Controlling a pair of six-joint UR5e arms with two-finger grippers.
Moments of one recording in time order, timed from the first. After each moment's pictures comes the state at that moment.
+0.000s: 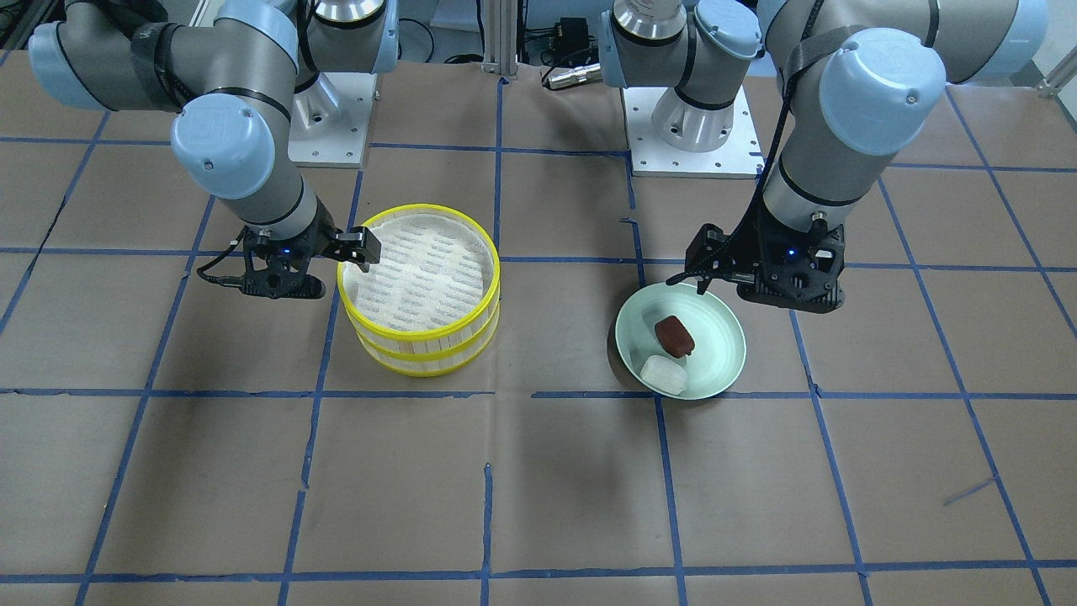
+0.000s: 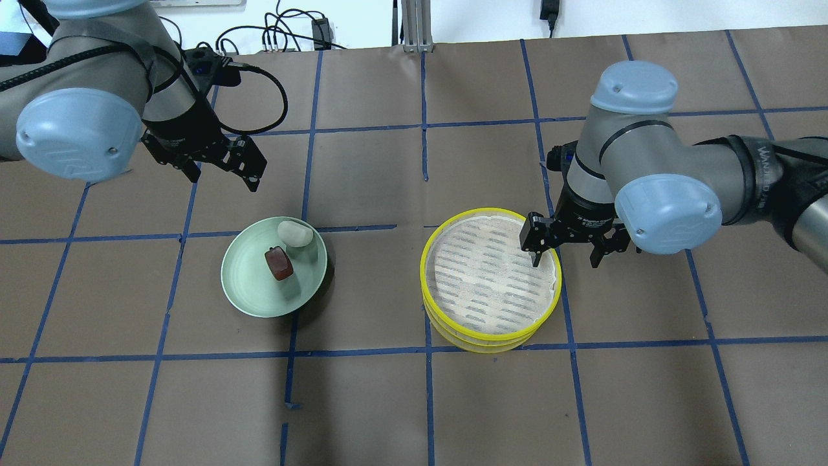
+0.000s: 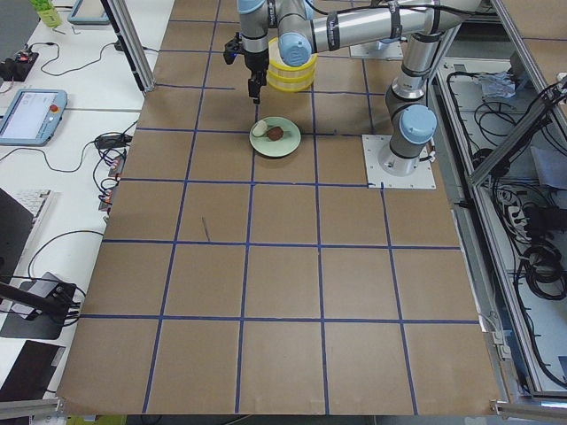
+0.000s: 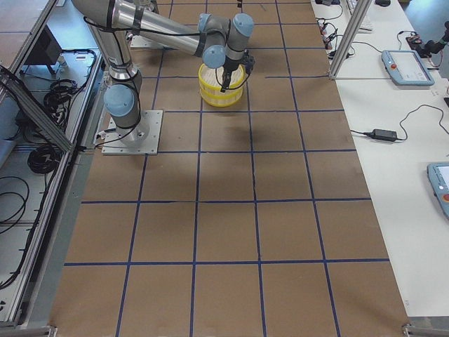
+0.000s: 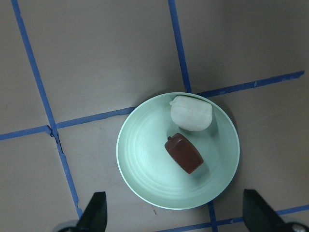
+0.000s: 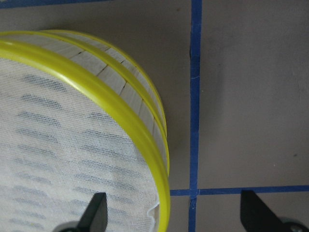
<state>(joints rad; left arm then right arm) -1.51 -1.68 -1.69 -1.38 1.61 0.26 1.60 -1.48 1.96 -1.82 -1.53 0.06</state>
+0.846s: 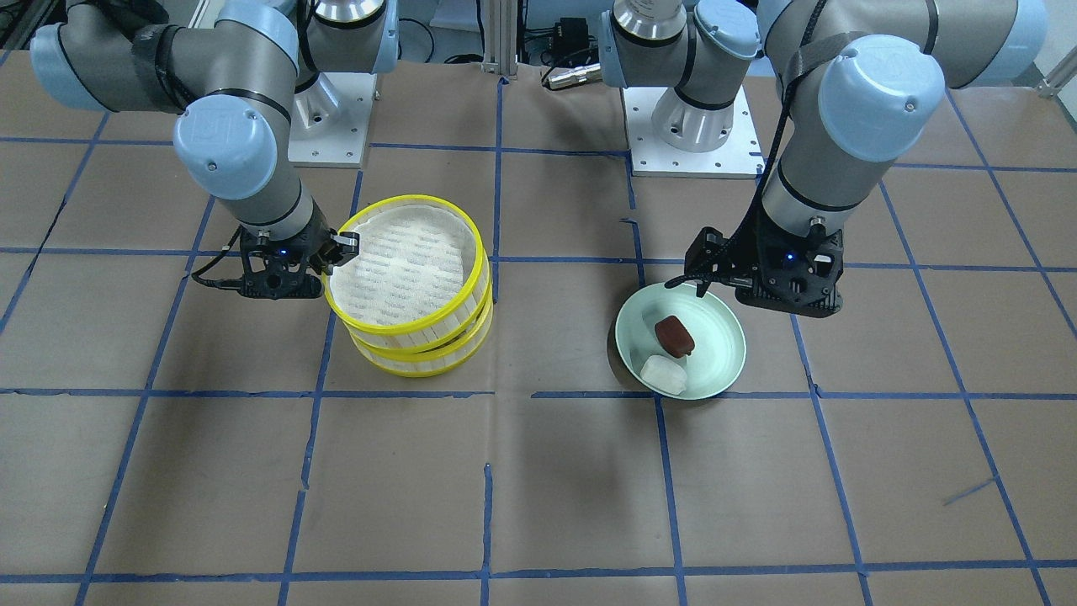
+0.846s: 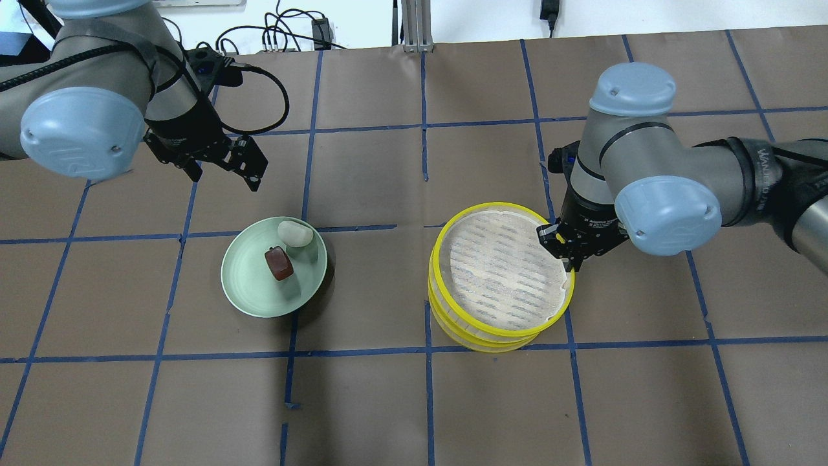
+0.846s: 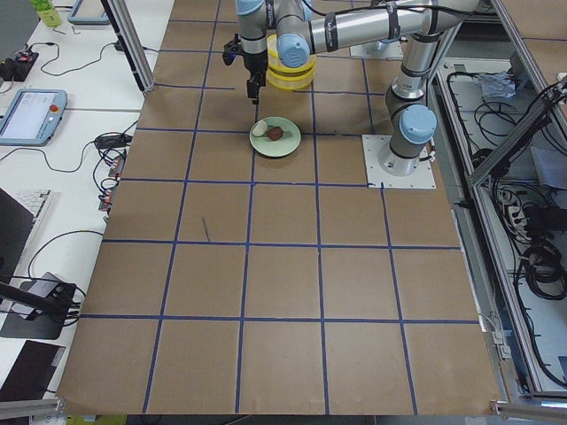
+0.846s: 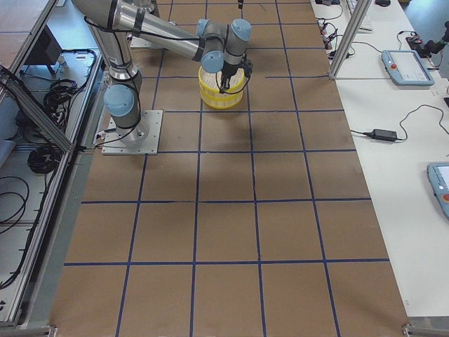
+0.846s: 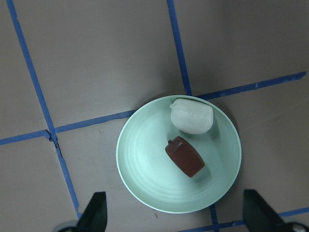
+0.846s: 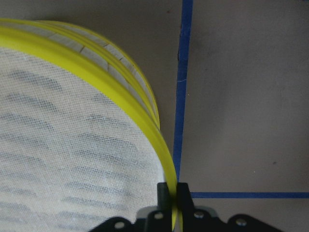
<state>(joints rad) -1.51 -1.68 -1.69 -1.38 1.61 0.27 1.60 -1.48 1.96 -1.82 -1.58 0.00</state>
